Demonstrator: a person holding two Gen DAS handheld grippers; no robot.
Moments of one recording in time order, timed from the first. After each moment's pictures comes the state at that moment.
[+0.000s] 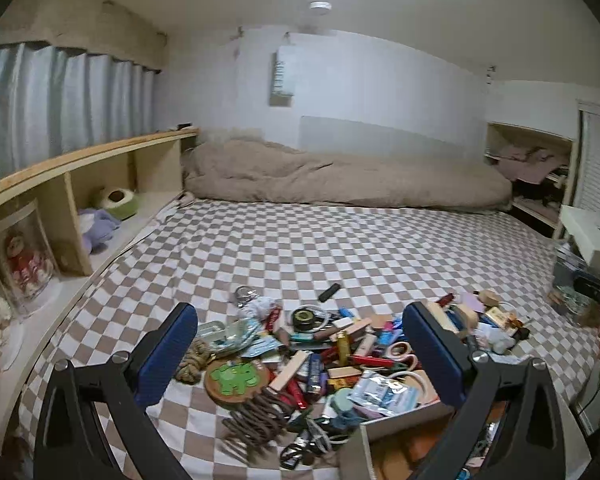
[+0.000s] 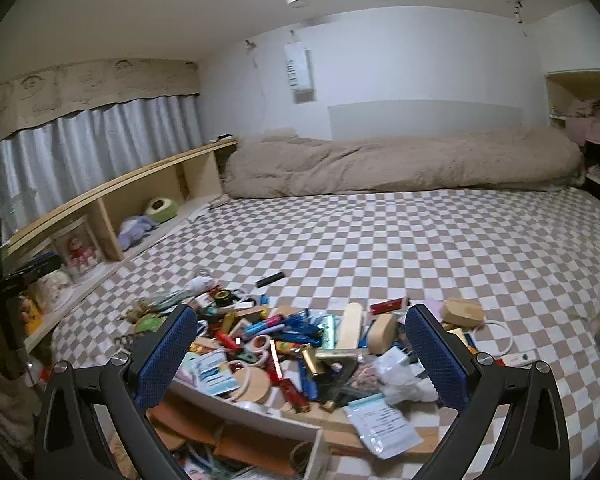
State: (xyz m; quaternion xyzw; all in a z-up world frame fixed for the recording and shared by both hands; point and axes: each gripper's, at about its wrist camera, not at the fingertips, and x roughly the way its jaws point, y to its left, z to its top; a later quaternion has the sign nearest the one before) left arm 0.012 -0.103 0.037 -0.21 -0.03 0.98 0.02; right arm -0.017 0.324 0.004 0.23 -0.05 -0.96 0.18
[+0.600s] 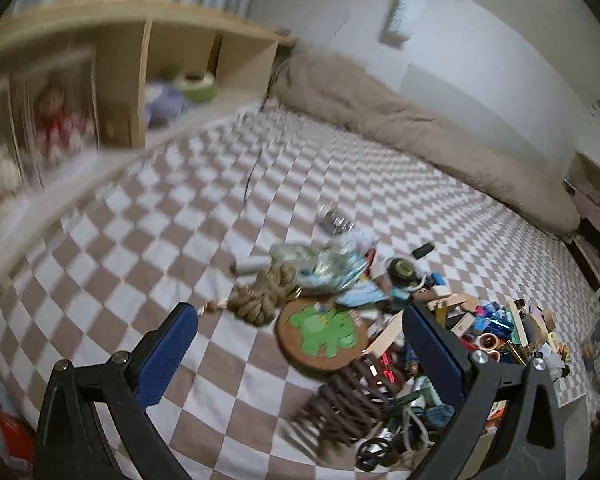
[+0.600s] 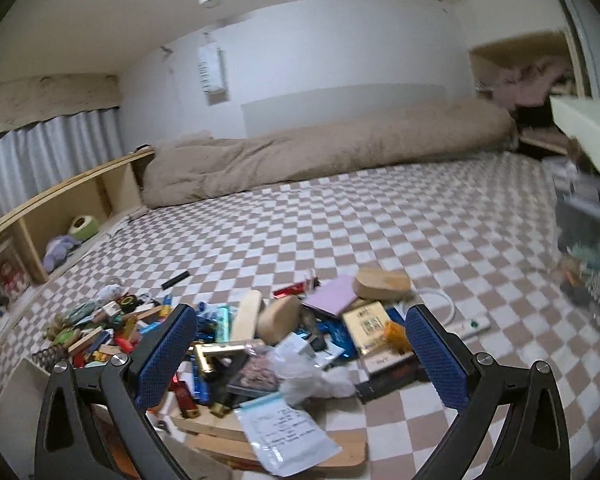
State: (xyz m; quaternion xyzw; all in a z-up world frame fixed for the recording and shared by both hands) left arm -0.053 -0.215 -0.074 -0.34 -0.17 0.92 -0.09; right arm -0.049 0.396 -0.075 0.23 -0.09 -0.97 0.05
